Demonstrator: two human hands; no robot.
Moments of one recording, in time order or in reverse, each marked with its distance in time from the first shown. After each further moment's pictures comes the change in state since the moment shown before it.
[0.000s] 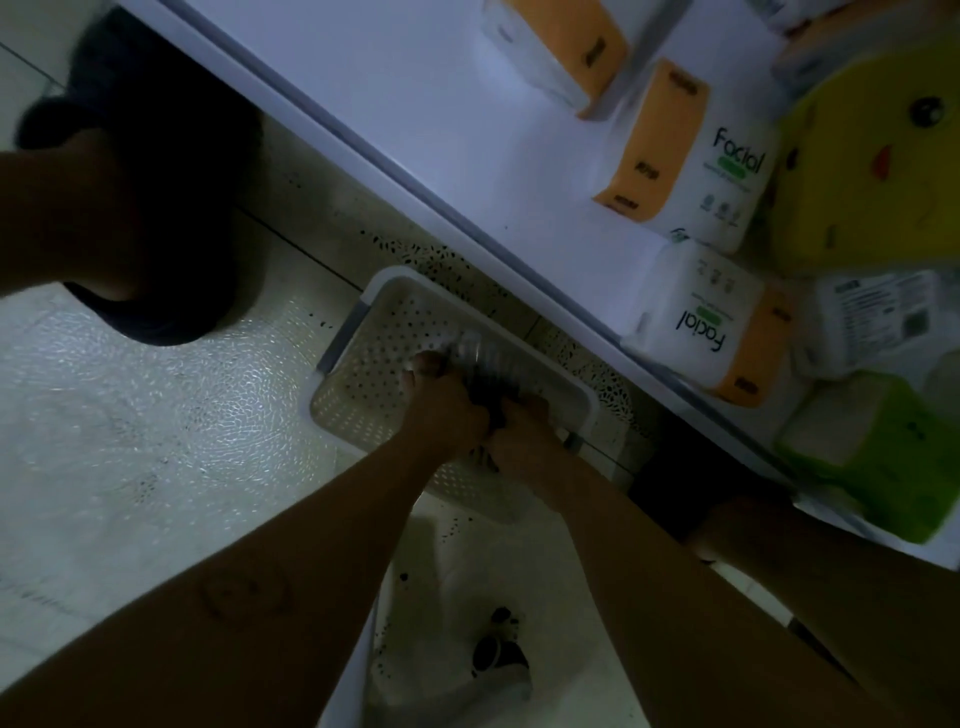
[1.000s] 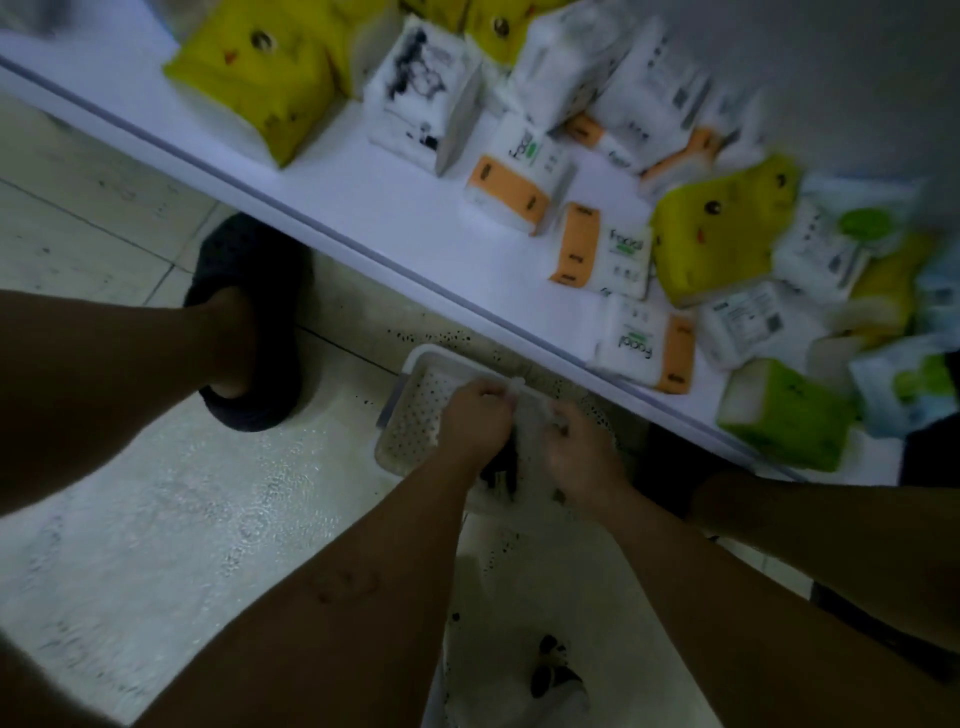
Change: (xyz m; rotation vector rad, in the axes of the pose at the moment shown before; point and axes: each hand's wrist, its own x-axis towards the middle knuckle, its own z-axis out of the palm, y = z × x) left_hand -0.070 0.039 -0.056 -0.436 0.014 0.135; right_hand -0.103 -0.023 -0.014 0.133 0.504 -0.180
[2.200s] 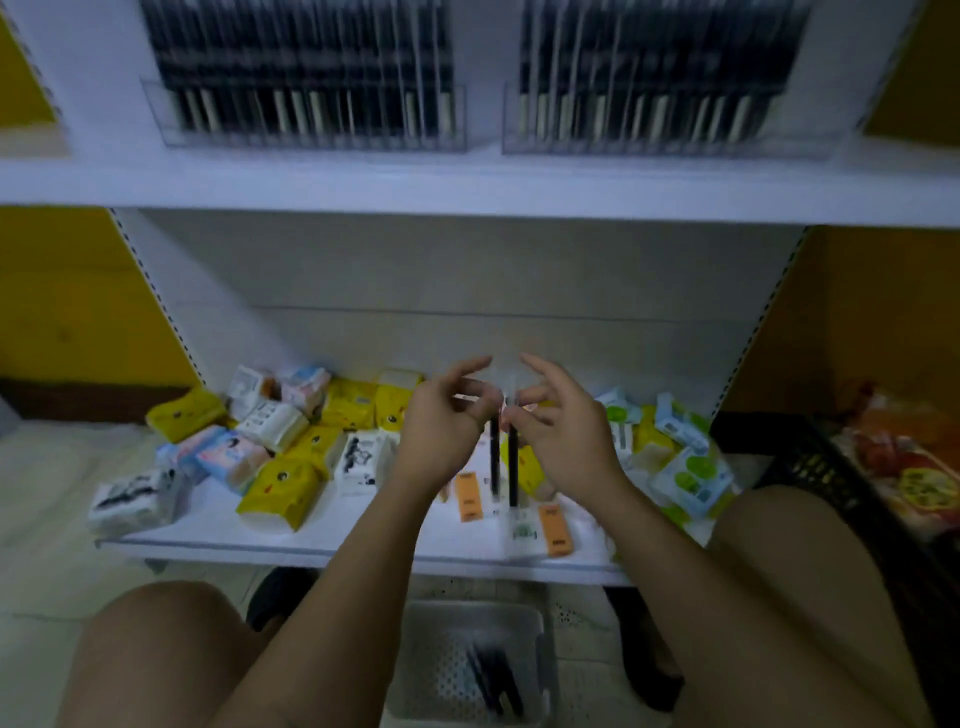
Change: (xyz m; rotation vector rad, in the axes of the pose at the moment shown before) left_hand -0.245 0.253 -0.010 0.160 -0.022 1.027; right_hand -0.205 -0.111 -0.220 0.604 0.634 -0.795
